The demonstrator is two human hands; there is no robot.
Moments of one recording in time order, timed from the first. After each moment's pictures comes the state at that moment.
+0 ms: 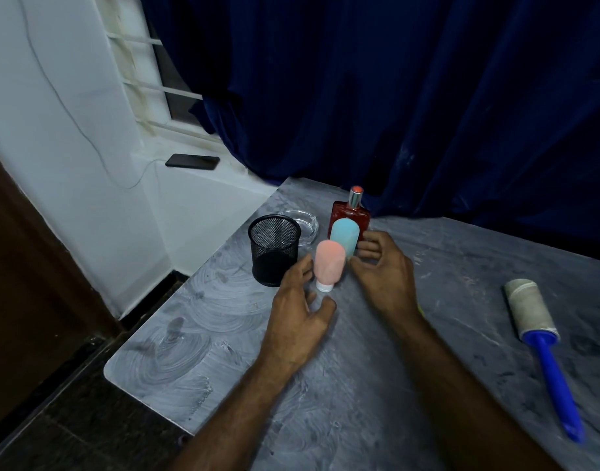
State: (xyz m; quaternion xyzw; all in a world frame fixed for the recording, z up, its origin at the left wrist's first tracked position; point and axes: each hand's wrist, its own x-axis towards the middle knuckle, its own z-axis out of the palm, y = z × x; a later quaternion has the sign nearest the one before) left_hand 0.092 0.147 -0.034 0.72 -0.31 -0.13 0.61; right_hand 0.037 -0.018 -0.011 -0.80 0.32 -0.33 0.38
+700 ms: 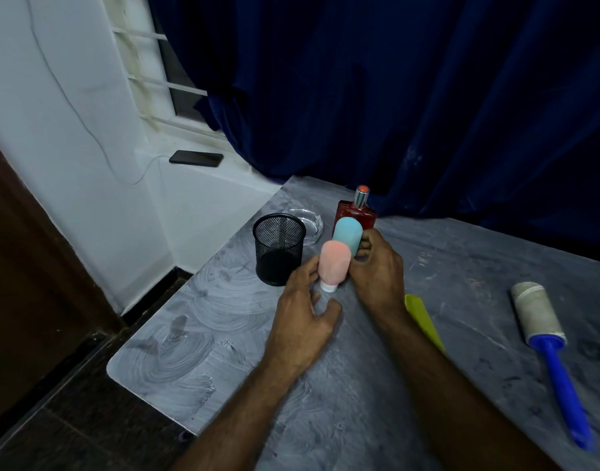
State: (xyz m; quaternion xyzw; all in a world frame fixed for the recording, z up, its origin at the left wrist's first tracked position) left_hand 0.088 0.149 -0.030 0.73 -0.31 -0.14 0.59; right_hand 0.058 -0.009 -0.015 -0.82 0.33 -0.33 0.32
